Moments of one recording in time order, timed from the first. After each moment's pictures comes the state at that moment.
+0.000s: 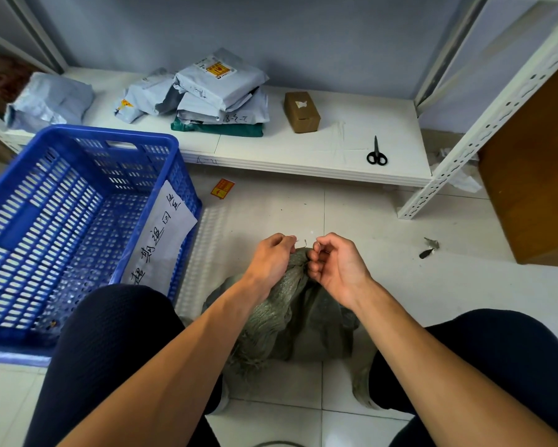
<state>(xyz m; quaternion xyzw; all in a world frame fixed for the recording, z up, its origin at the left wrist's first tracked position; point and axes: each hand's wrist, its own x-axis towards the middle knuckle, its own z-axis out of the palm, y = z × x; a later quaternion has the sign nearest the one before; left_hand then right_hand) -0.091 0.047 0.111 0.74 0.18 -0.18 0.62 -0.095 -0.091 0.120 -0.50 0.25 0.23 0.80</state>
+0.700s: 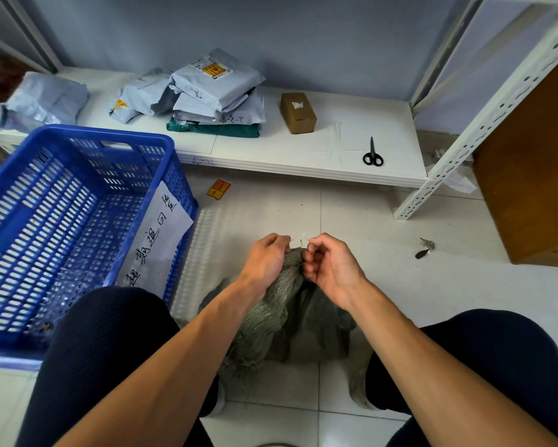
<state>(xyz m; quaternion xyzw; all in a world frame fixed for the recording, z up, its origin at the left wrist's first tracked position) -0.088 0.048 0.106 0.73 0.18 -0.18 0.63 -0.096 -0.090 0.118 -0.52 0.22 0.24 0.79</state>
